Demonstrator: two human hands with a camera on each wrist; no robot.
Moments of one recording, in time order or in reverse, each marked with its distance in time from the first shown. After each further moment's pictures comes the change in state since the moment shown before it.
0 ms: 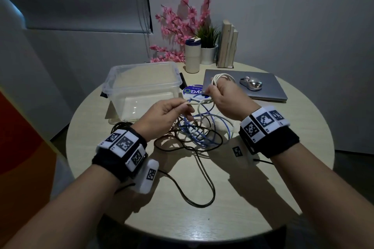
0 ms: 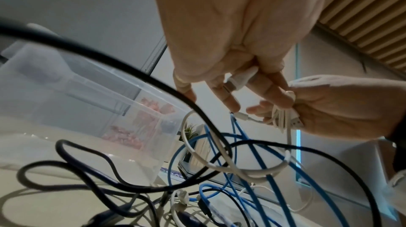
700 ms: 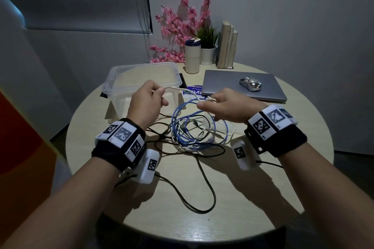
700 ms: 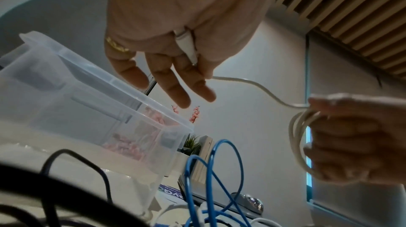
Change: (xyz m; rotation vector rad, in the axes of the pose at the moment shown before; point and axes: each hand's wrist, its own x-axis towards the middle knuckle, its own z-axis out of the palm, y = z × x) left_hand 0.016 -0.003 -0.018 0.145 0.528 -0.289; right_hand -0.010 0.000 -0.010 0.068 -0.322 0.004
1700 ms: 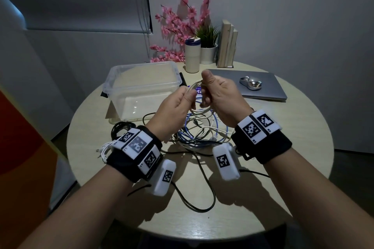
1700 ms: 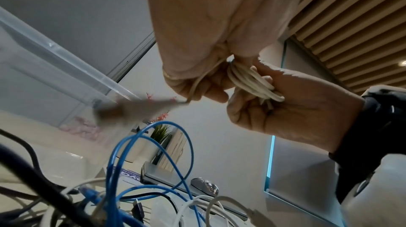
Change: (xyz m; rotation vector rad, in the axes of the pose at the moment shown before) left_hand -0.029 0.020 0.032 -0.270 -0.352 0.248; right_hand 0.007 -0.021 0.024 1.003 0.287 -0.138
